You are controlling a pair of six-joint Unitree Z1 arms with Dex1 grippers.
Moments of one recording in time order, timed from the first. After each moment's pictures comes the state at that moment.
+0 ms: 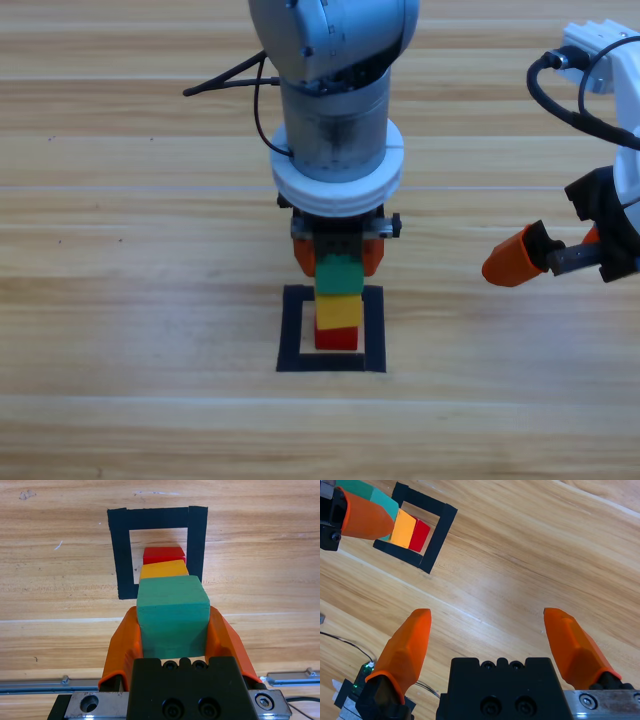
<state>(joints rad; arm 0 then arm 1) -0.92 2.26 -2.12 1.33 0.09 -0.99 0.90 1.62 -1.07 0.53 -0.07 0.45</state>
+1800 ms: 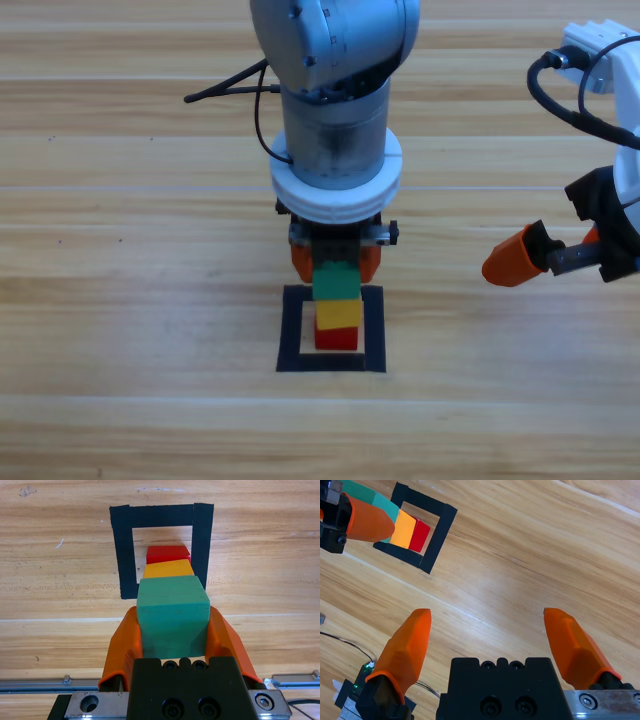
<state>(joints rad) -0.92 2.27 -2.11 1.33 0.09 -0.99 0.90 1.62 -1.07 0.53 -0.07 0.45</state>
